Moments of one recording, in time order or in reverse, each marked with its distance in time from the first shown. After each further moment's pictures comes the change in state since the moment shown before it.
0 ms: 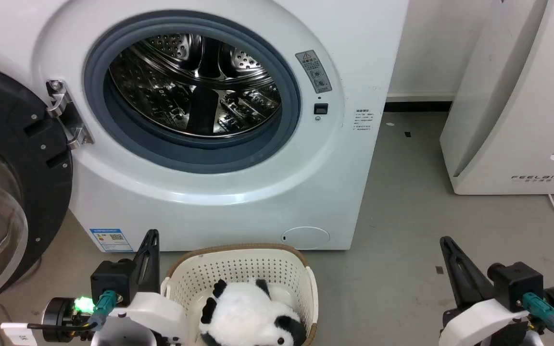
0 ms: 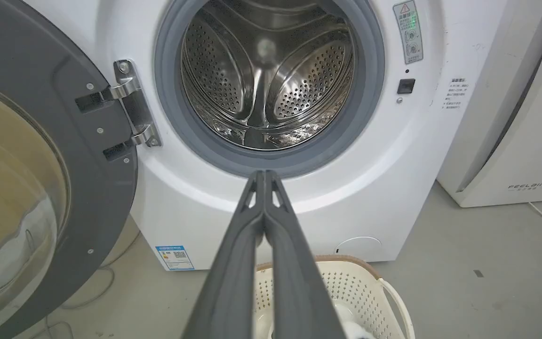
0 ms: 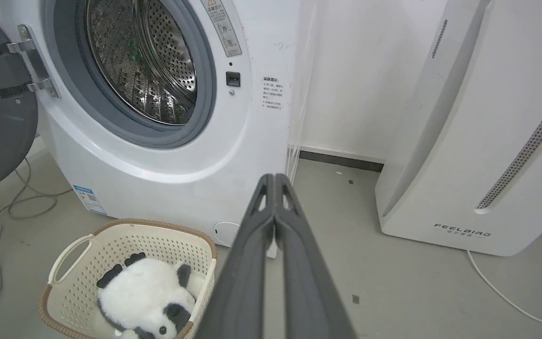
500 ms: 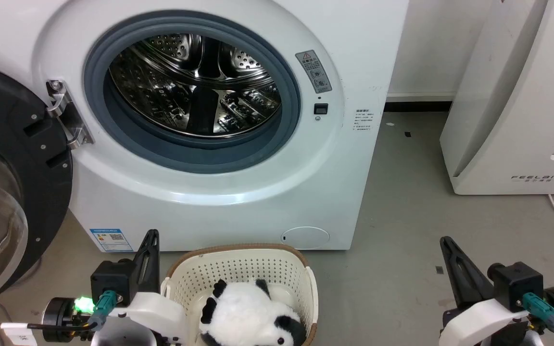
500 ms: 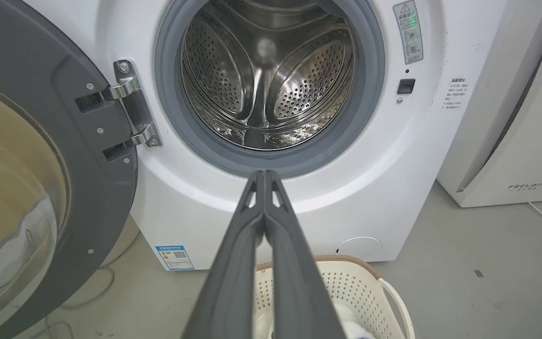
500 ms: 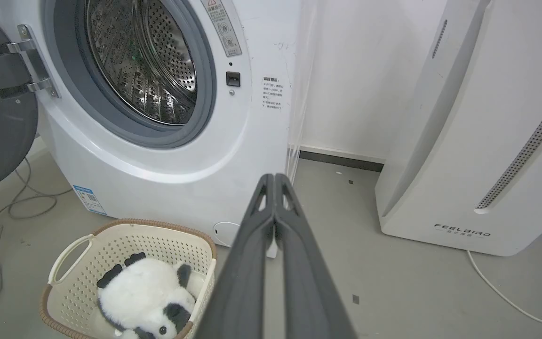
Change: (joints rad) left arm 0.000 0.000 0.000 0.000 0.000 0.000 0.000; right arm 0.000 0.000 0.000 0.000 0.000 0.000 0.000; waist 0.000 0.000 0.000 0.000
